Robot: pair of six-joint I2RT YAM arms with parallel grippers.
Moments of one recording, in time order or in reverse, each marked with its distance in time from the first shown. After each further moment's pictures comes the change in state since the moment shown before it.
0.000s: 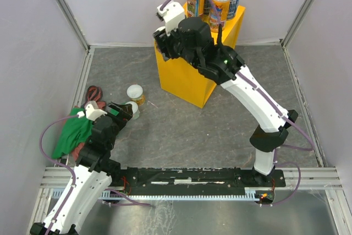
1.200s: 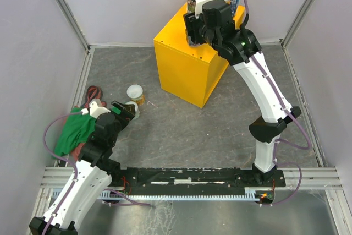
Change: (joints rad) left arm 0.000 0.080 0.002 0.024 0.037 0.001; right arm -0.265 0.058 0.135 -0.190 -0.006 0.106
